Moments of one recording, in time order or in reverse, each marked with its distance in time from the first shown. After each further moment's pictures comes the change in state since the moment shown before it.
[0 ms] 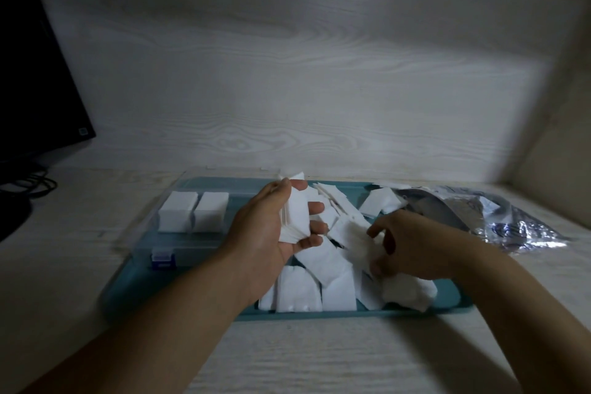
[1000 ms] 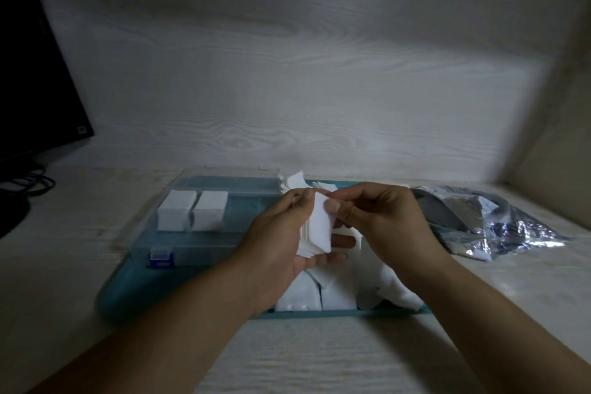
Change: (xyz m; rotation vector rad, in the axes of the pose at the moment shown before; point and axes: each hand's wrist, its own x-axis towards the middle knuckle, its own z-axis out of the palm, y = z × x) left_hand -0.004 -0.011 0.004 0.039 -0.157 -0.069; right_hand -0.011 -0.052 0.017 1.105 0.461 -0.344
